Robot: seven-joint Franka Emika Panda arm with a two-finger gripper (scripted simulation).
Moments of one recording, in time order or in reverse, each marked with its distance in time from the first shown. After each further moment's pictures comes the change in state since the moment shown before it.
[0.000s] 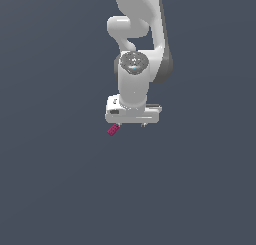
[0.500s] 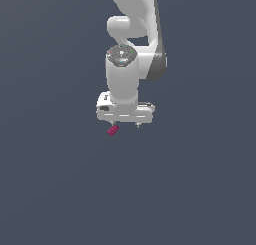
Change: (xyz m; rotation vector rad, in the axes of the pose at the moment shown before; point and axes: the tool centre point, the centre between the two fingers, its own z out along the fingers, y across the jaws) arm 0.008 0.027 -0.017 0.009 0.036 0.071
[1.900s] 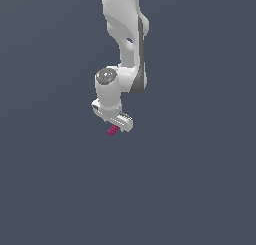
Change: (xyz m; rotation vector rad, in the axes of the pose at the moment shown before) arm -0.058 0.065 0.102 0.000 0.017 0.476
